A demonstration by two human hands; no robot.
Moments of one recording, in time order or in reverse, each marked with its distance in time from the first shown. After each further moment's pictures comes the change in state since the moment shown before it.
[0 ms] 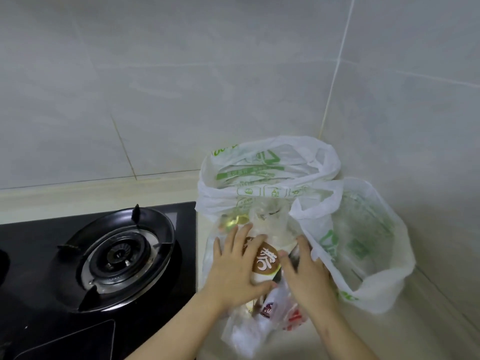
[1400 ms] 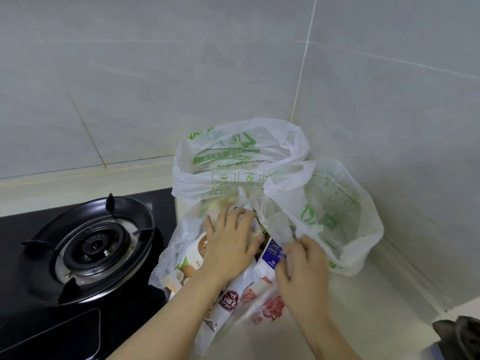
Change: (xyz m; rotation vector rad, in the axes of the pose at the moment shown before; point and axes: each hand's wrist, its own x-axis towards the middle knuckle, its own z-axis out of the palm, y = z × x) left_hand 0.004 0.027 -0.007 -0.044 0.170 0.055; right_hand -0.061 0.004 -0.013 -0.109 0.407 -0.214
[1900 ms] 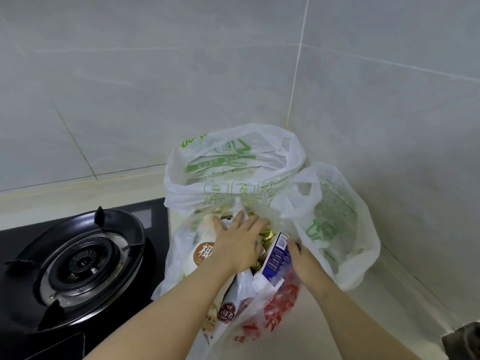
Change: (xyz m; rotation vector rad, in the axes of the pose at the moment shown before) left_hand 0.050 0.007 0.016 0.129 -0.417 0.061; right_hand 0.059 0.051 0.035 0.482 -0.529 0.568
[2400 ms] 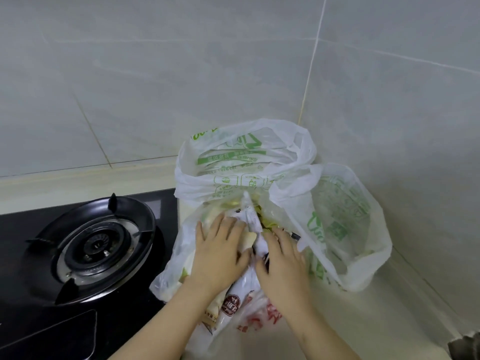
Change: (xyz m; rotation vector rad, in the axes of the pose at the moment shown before) left_hand -0.057 -0.021 0.017 0.042 0.416 -0.092; right_hand -0.055 -0.028 0.038 -0.599 0.216 -0.500
